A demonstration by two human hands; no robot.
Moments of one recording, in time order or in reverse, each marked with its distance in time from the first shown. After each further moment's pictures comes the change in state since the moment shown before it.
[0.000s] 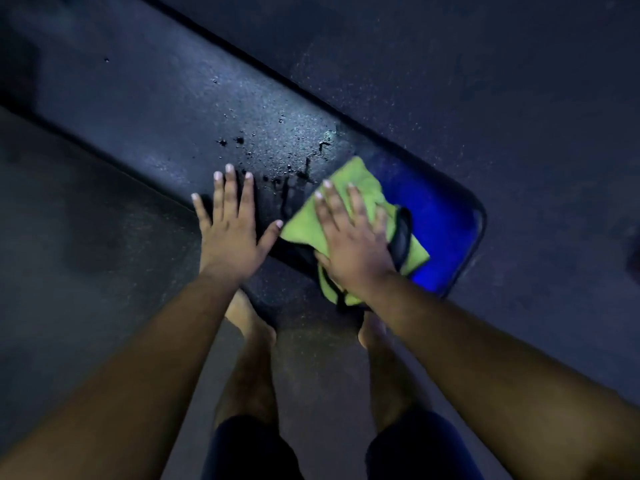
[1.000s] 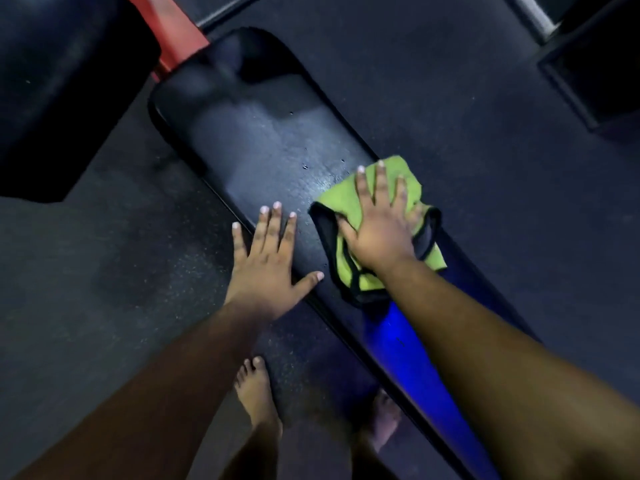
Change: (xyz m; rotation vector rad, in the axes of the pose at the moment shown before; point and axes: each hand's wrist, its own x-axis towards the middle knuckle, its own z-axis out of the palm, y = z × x) left_hand 0.068 -0.176 -0.055 -0.063 0.057 -0.130; right_hand 0.257 -0.148 -0.076 -0.063 0.089 0.022
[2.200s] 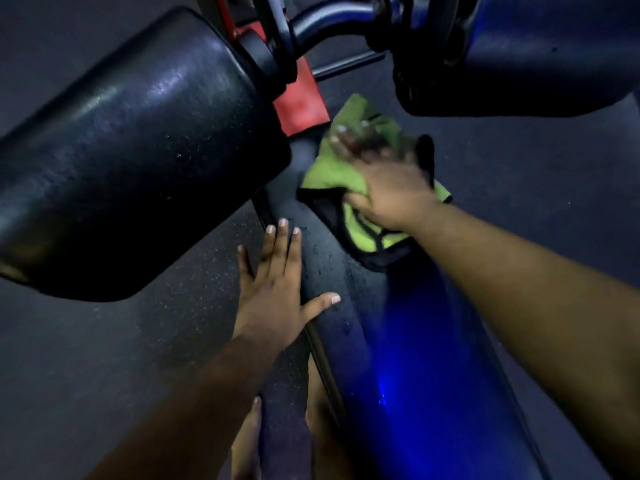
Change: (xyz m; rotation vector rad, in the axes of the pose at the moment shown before) left_hand 0.073 -0.080 -0.047 -0.115 0.010 -0.350; right_hand 0.231 -0.150 -0.082 -0.259 -0.055 -0.701
